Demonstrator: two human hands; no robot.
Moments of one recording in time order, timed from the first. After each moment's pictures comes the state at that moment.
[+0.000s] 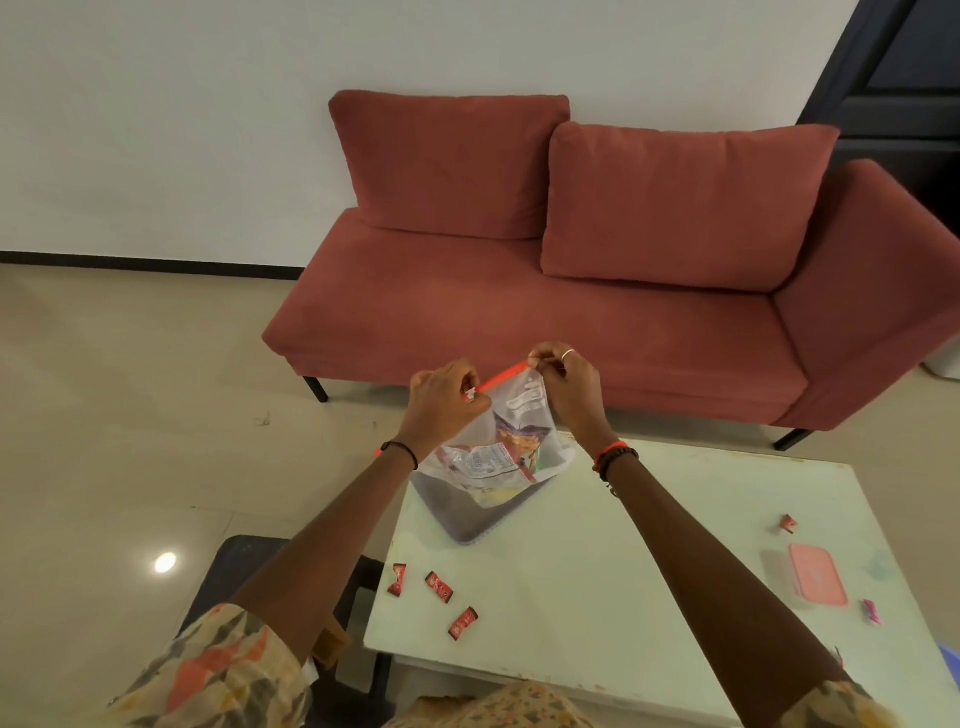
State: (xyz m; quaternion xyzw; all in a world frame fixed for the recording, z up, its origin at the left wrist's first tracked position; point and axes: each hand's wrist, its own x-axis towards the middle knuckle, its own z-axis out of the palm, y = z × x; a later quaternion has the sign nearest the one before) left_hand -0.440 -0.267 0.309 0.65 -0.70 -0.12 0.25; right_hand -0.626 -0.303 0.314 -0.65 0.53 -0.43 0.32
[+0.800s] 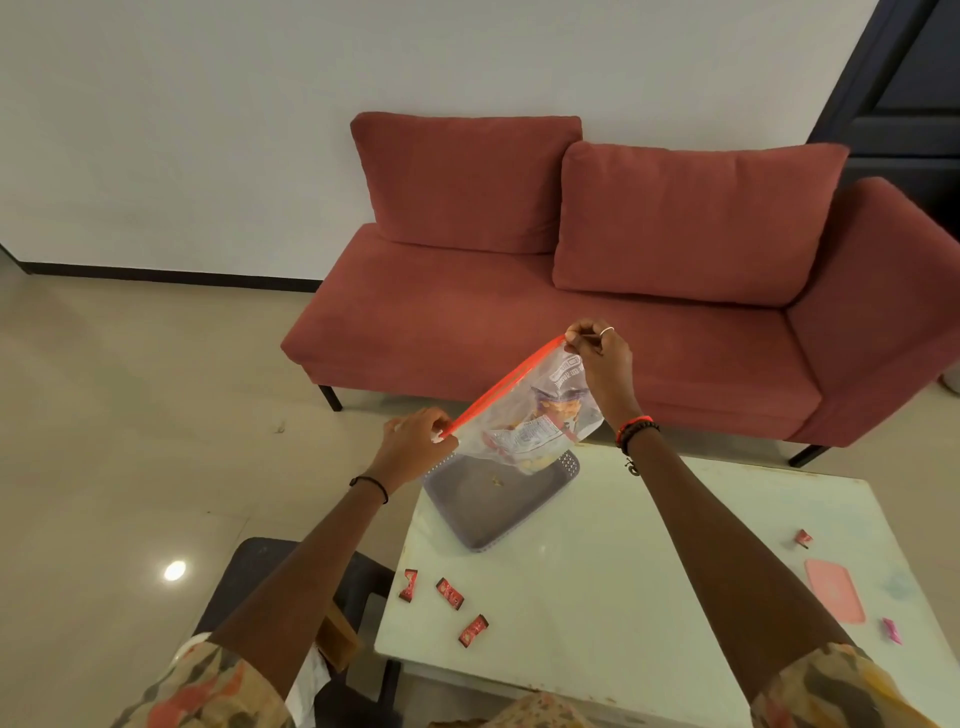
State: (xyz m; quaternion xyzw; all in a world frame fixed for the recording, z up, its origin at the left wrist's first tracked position) left_hand -0.386 -0.230 0.277 0.70 -0.66 -0.19 0.18; right_hand -0.641 -0.327 0.340 -0.58 0.53 -0.51 0.36
